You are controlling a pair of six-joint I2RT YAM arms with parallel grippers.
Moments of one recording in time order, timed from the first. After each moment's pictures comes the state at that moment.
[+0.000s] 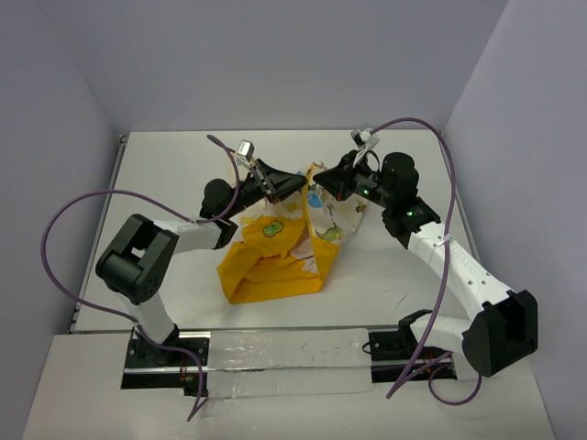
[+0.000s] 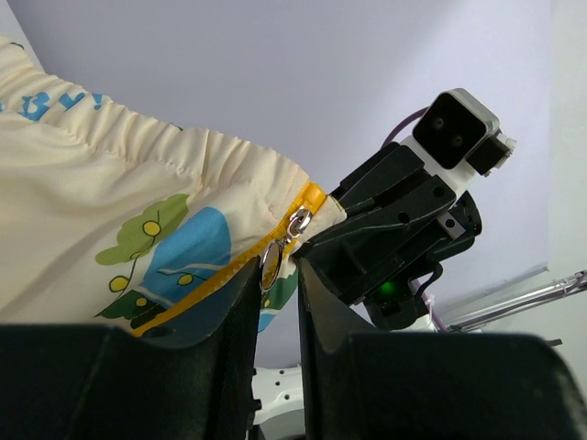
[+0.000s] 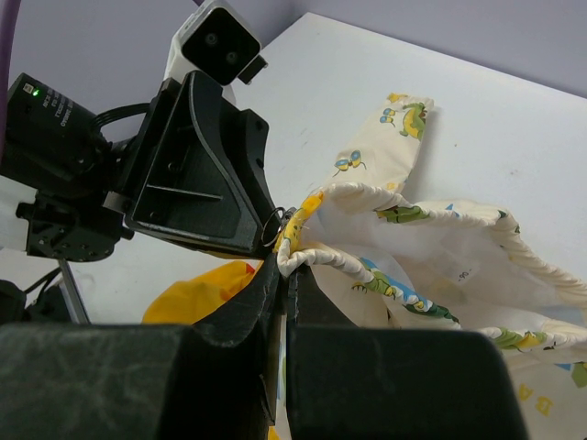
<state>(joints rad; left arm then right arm) -0.57 1.75 0.85 1.24 0.52 -1.52 0.38 1.17 0.94 0.15 -0.52 0.27</state>
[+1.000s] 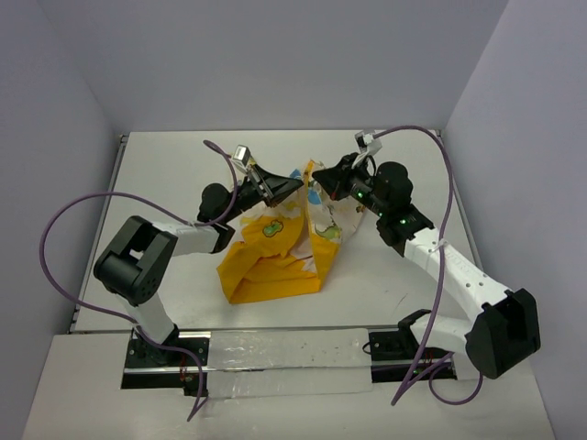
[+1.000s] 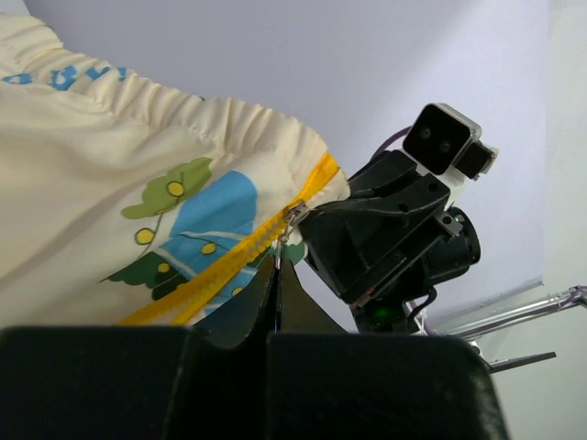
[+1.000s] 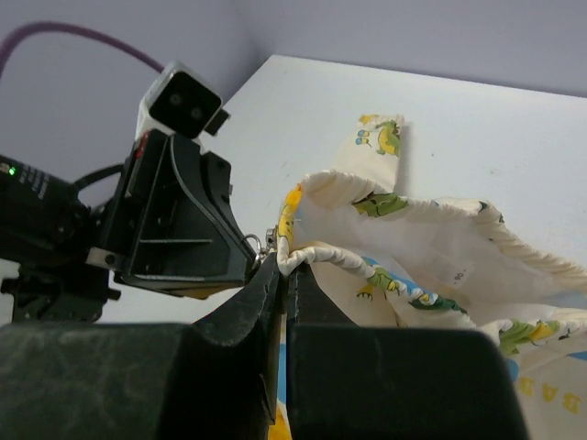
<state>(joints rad) -0.56 1.74 0.80 1.26 0.50 -1.55 0.43 1.16 0.88 0.25 -0.33 0.38</state>
